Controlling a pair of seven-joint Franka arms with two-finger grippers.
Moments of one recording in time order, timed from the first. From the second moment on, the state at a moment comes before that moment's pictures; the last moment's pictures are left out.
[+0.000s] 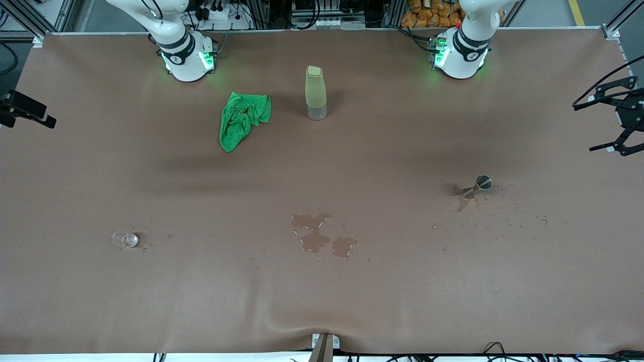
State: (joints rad) left arm 0.41 0.02 -0.01 -1.79 -0.62 1.48 1.62; right arm -0.16 -0.04 -0.01 -1.58 0.08 1.49 -0.12
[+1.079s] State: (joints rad) left arm 0.54 0.19 -0.01 -1.90 -0.72 1.44 1.92; right arm -0.49 0.16 -0.02 -1.59 0.26 1.56 -0.92
